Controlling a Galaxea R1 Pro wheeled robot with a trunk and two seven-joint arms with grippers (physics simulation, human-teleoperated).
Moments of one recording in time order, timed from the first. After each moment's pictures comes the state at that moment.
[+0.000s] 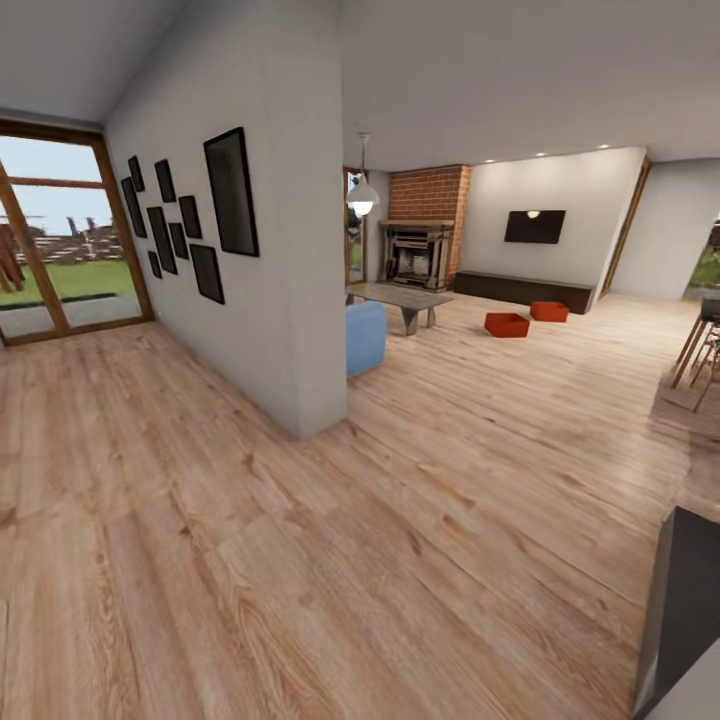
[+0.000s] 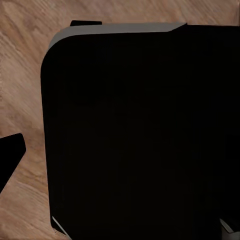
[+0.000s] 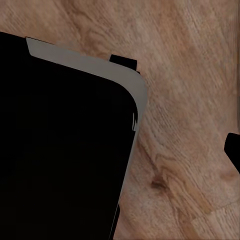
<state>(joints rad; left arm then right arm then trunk) 0.00 -0.03 0.01 -0.07 0.03 -0.05 -0.01 -0.09 -0.08 0.55 0.01 -0.34 -0.15 0.11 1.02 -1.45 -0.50</state>
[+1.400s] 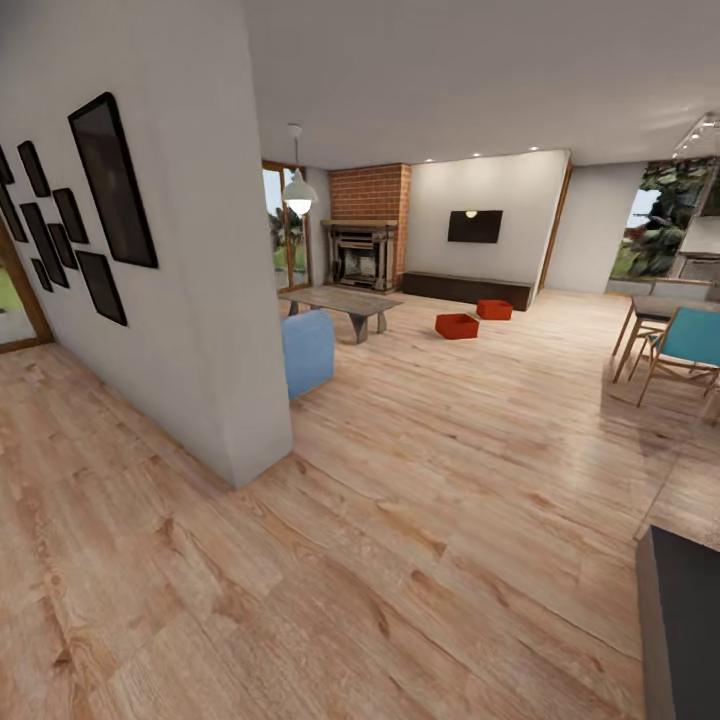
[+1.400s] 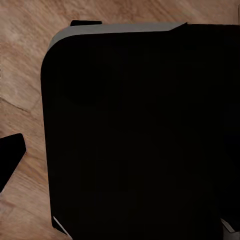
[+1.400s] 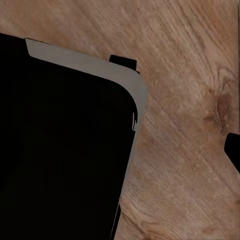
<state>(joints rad) 0.00 -0.03 0.01 -0.07 0.02 -0.05 -0.01 -0.09 -0.08 0.54 0.02 -0.34 -0.15 0.11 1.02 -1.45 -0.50</state>
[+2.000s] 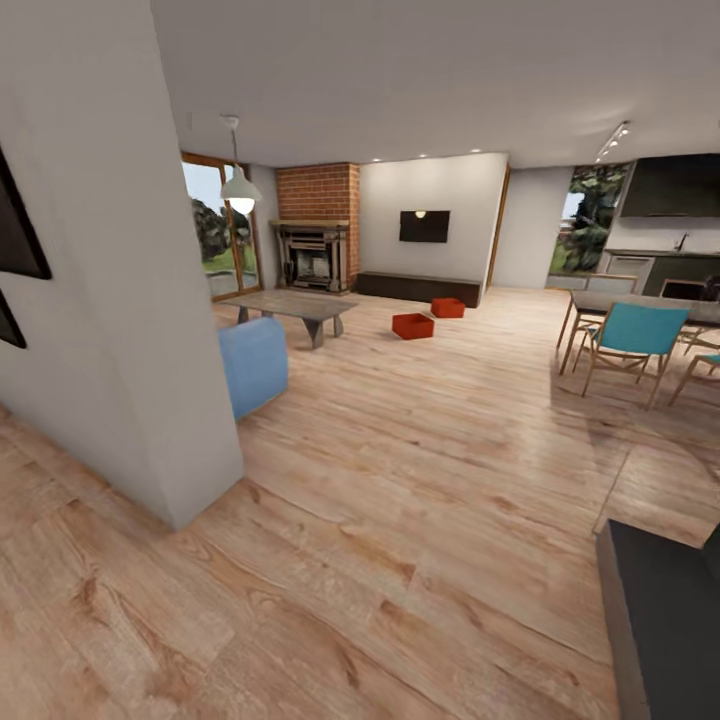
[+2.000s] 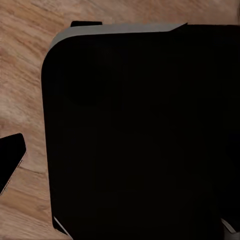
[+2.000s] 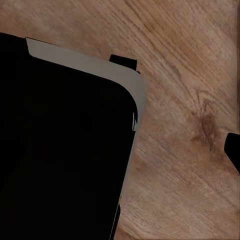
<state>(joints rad) 0.00 -0.03 0.00 -0.07 0.02 -0.05 -0.01 -0.09 -0.08 0.55 0.02 -0.34 -0.15 0.11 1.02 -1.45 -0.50</state>
